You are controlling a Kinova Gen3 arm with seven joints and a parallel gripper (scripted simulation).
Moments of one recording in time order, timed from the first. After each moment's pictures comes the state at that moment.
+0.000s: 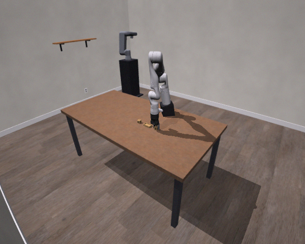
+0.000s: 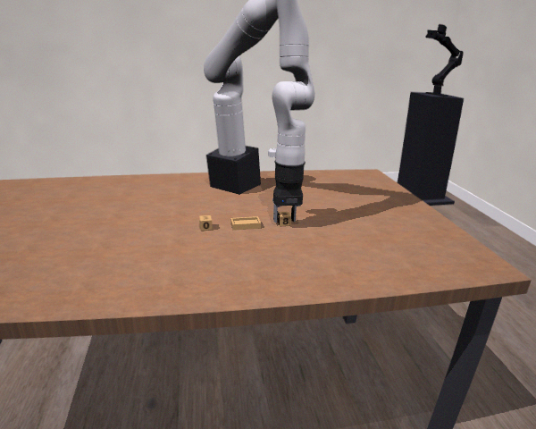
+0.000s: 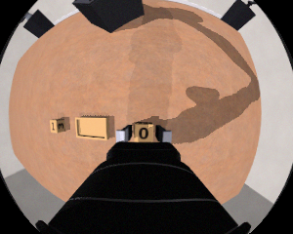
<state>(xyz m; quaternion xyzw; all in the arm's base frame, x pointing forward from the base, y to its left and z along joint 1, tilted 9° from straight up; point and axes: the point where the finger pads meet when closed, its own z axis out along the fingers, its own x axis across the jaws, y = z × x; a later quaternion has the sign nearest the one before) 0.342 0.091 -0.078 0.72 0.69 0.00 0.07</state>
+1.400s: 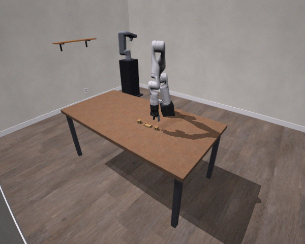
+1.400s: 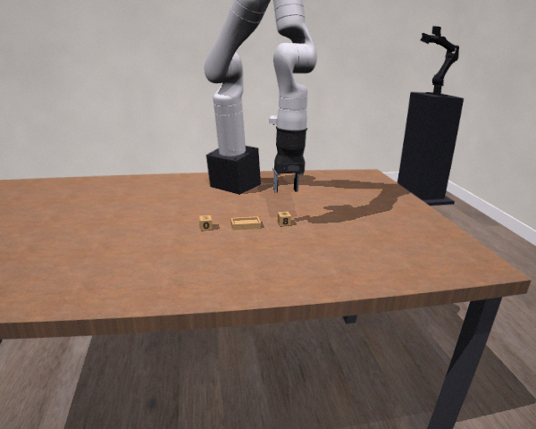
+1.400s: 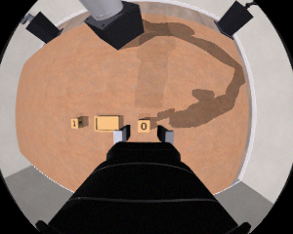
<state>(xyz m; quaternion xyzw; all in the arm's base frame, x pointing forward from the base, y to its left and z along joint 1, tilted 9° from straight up) 0.333 0.100 0.011 0.72 0.69 0.00 0.07</state>
